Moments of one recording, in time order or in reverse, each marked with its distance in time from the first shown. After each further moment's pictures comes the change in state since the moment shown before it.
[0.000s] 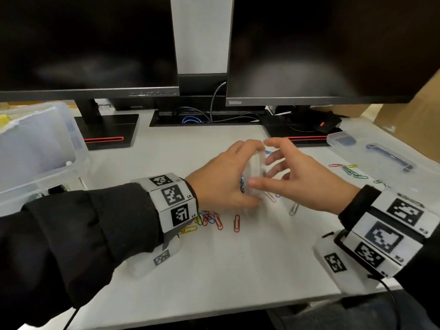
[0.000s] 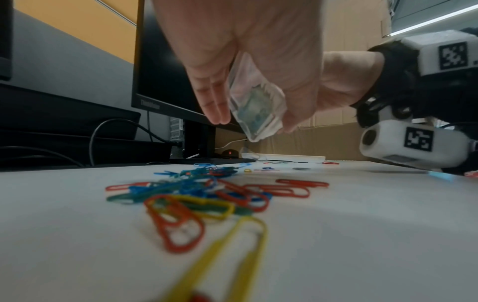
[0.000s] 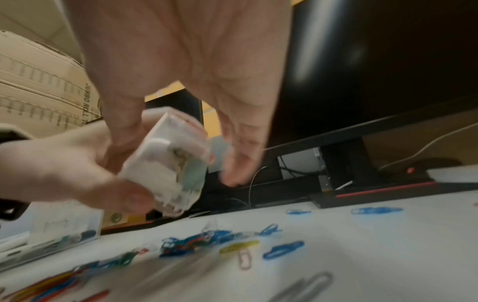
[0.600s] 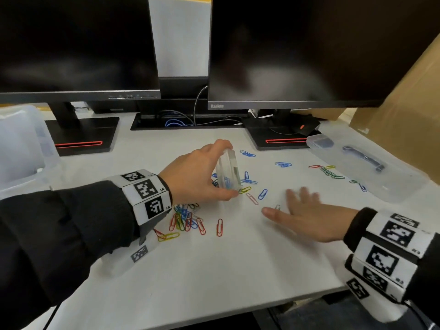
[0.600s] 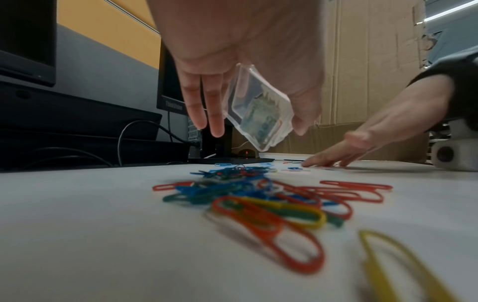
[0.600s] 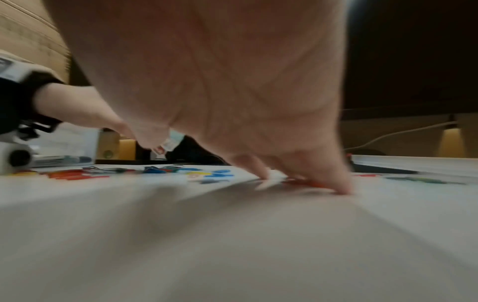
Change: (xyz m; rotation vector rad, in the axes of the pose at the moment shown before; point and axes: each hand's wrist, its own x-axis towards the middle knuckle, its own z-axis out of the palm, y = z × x) left_hand 0.008 -0.011 -0.010 0.187 -0.055 -0.167; right_hand -0.024 0.056 -0.001 -0.491 -0.360 0.589
